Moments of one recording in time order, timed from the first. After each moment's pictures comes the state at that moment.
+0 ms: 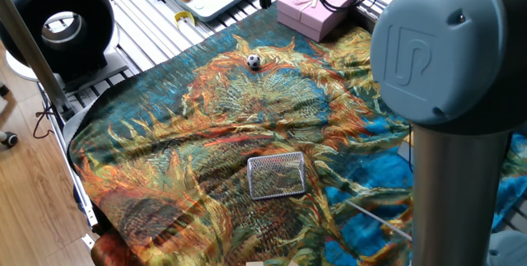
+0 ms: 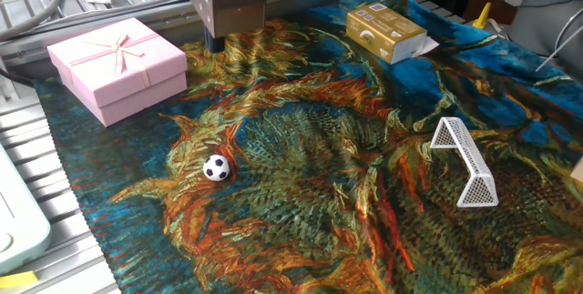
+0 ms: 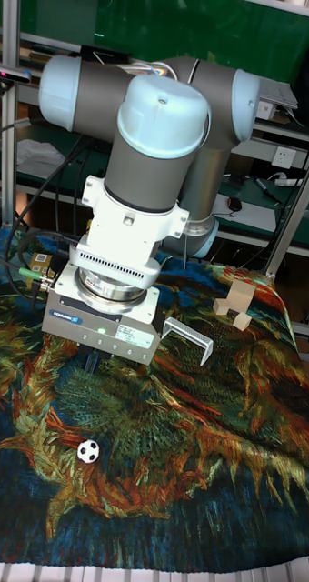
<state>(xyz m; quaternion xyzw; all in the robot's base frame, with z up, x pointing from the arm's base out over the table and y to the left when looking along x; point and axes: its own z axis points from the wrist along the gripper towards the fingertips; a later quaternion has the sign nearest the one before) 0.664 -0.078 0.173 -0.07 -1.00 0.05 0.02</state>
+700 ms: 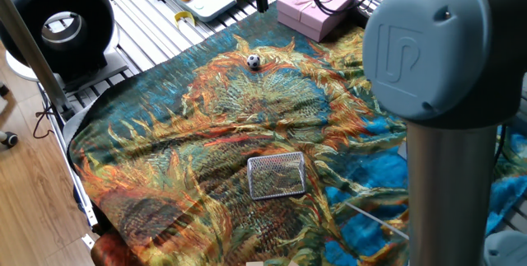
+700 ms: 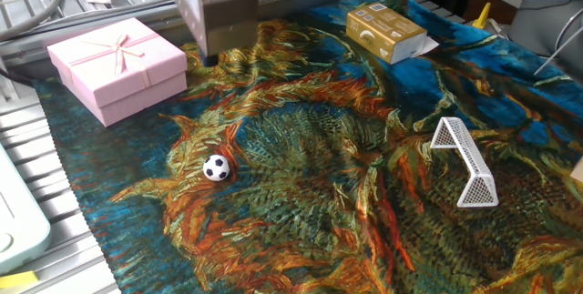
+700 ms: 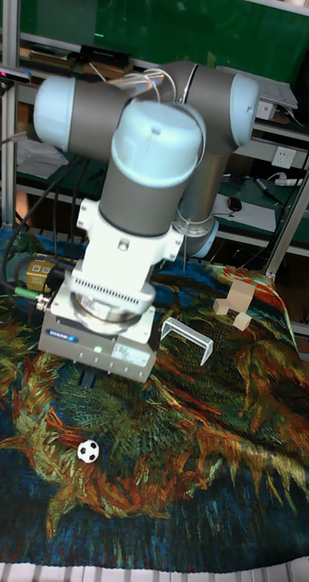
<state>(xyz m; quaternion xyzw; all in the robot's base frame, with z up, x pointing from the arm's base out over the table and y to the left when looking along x) 0.679 -0.083 0.146 -0.06 -1.00 0.06 0.02</state>
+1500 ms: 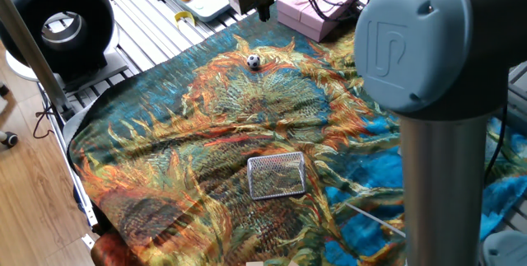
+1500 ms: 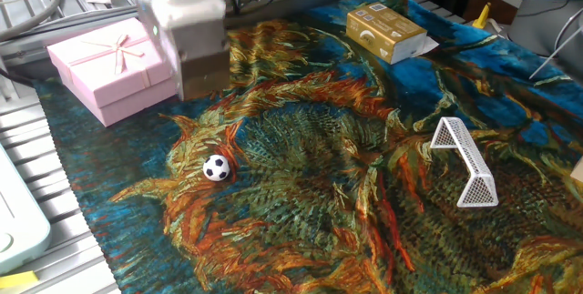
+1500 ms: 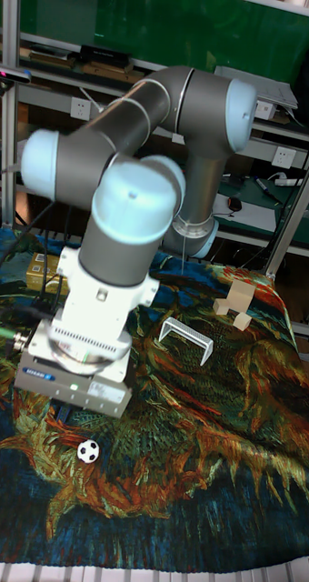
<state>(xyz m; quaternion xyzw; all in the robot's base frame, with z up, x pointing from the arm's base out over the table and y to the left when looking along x) 0.703 -0.110 0.085 -0.05 -1.00 0.08 0.00</state>
